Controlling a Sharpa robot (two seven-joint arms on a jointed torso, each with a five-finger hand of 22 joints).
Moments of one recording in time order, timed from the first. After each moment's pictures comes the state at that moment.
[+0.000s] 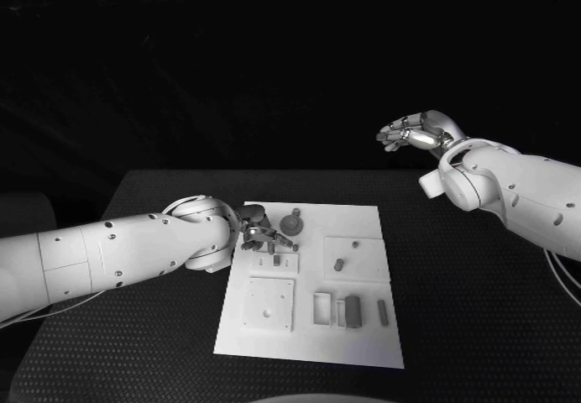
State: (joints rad) left arm 1.27 -0.76 -0.17 1.49 -1.12 -0.08 -0.44; left_hand 0.62 -0.22 0.60 -0.06 0.05 1.21 -0.01 0.38 0.69 1.39 -0.12 0.95 0.72 1.20 -0.18 1.27 0.64 0.08 0.91 -0.13 1.05 1.31; right arm 1.30 -0.62 0.04 0.99 -0.66 -0.28 0.18; right_hand 0.93 -0.12 0.49 -0.29 0.37 0.79 0.20 0.27 0.41 0.88 0.15 0.54 0.08 0.89 0.13 0.44 0.51 0.22 0.56 0.21 0.47 1.19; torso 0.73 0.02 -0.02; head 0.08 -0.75
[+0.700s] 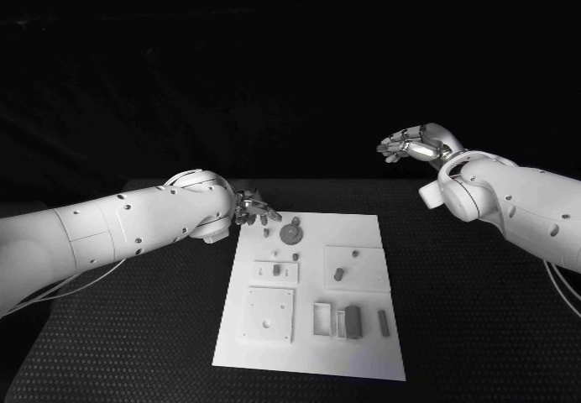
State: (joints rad) left arm 1.35 -0.65 -0.14 1.23 -1.10 -0.03 -0.44; left_hand 0.70 -0.20 0.56 -0.07 0.05 1.09 0.04 0.31 0.67 1.36 -0.07 0.88 0.69 1.17 -0.16 1.21 0.59 0.06 0.88 -0.11 1.00 1.28; right arm 1.29 -0.61 0.04 0.97 -0.66 -0.28 0.18; right_hand 0.93 -0.12 0.49 -0.29 0.37 0.79 0.20 0.27 0.41 0.88 0.15 0.54 0.08 0.89 0.13 0.44 0.51 0.22 0.56 0.21 0.47 1.19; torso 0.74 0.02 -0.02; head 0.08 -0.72
